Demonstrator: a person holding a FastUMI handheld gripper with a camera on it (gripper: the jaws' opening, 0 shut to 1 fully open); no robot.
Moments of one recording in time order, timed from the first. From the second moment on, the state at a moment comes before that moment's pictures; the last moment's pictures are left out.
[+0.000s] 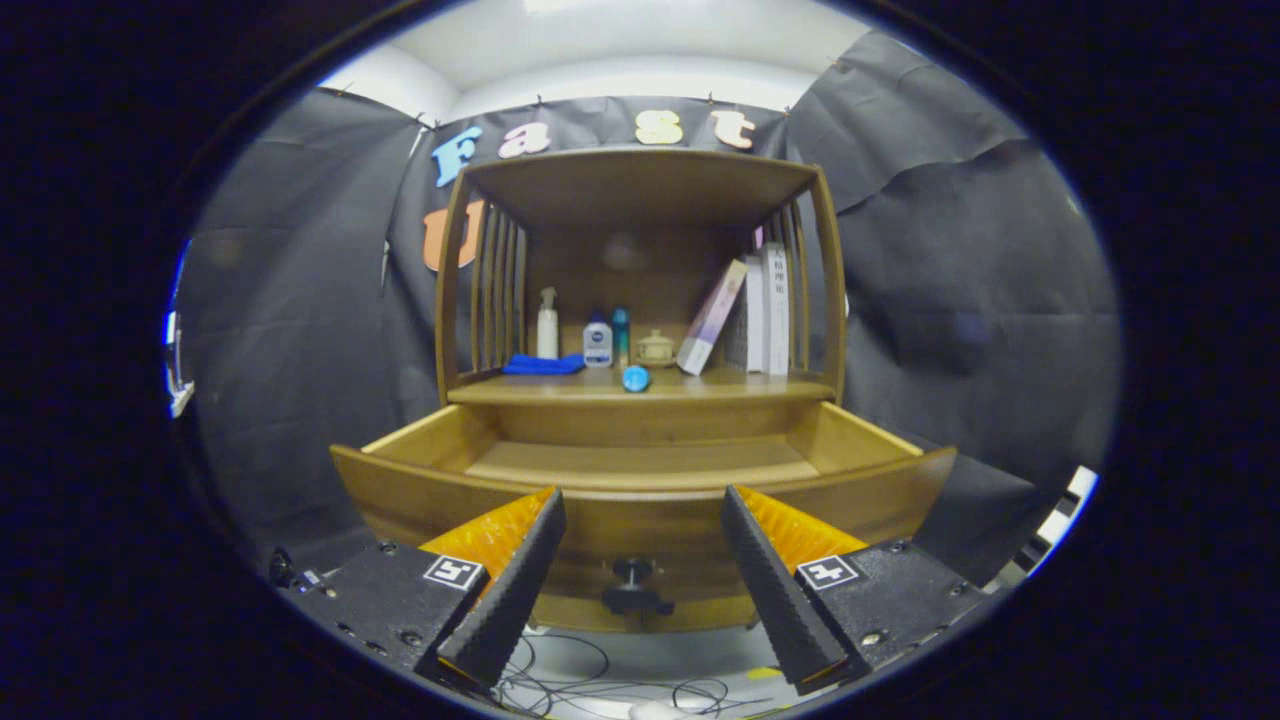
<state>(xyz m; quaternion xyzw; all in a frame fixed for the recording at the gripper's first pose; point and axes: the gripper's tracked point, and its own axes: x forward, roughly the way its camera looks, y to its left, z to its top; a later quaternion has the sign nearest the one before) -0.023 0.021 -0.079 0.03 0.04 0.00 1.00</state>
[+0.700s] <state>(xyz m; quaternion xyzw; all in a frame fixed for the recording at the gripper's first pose) 0.014 0.026 -0.133 -0.01 0.07 -0.03 1.00</state>
